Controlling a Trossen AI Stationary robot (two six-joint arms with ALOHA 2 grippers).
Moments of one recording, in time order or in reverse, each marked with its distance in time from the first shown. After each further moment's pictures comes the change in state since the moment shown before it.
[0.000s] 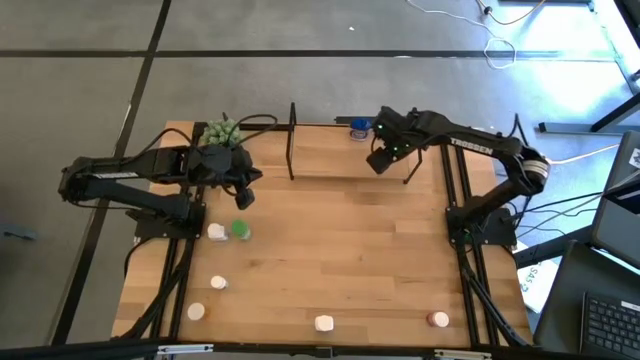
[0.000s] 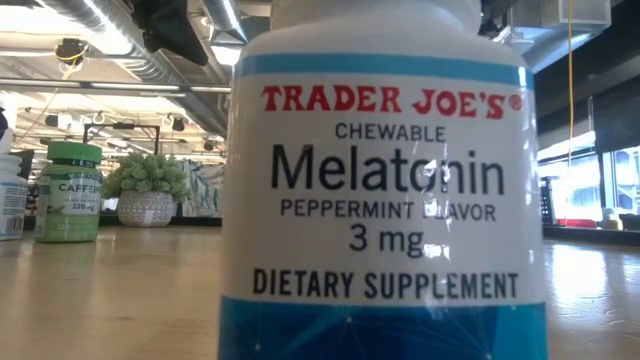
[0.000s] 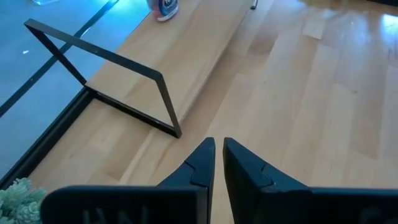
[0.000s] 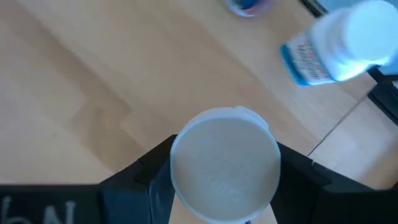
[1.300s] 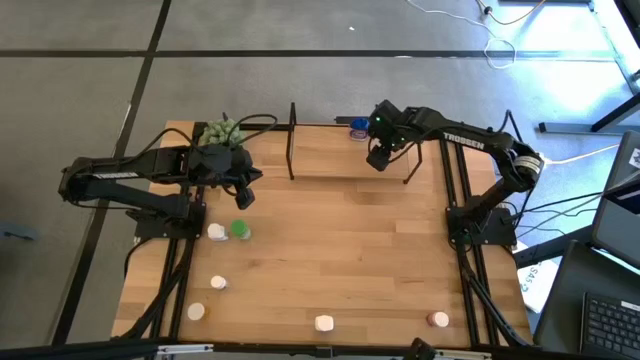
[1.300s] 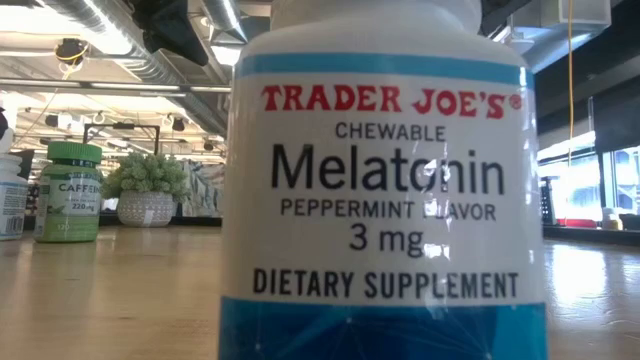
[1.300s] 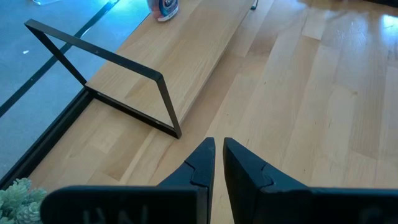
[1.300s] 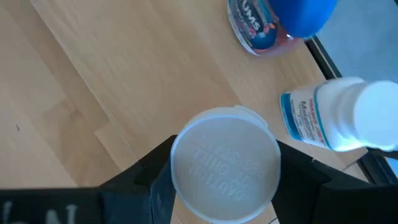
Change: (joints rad) left arm 0.000 0.000 0.000 0.001 0.000 -0.001; right arm -0.071 0.074 0.002 0.118 -0.059 -0.352
